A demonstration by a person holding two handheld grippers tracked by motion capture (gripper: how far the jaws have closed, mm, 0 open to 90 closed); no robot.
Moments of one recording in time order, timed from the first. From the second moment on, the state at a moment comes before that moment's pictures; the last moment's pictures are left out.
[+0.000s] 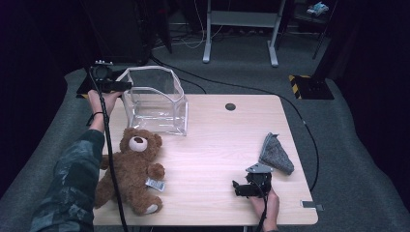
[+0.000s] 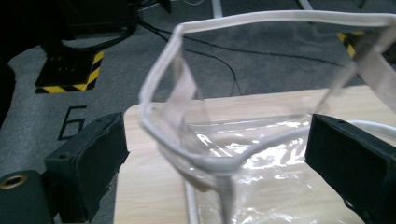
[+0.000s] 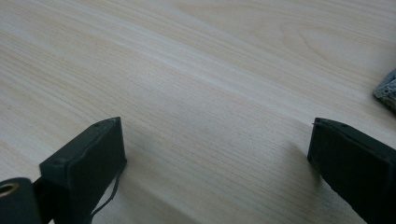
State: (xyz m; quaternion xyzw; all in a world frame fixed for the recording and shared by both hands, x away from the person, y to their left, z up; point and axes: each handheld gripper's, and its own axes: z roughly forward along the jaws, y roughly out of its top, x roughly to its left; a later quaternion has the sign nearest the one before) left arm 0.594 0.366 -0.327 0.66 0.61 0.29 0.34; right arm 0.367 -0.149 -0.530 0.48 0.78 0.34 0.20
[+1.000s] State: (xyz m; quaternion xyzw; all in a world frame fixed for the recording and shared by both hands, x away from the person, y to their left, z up) left arm 0.596 0.352 -0.366 0.71 0.56 0.25 0.34; right arm 0.367 -0.149 -0.530 0.48 0.78 0.34 0.20
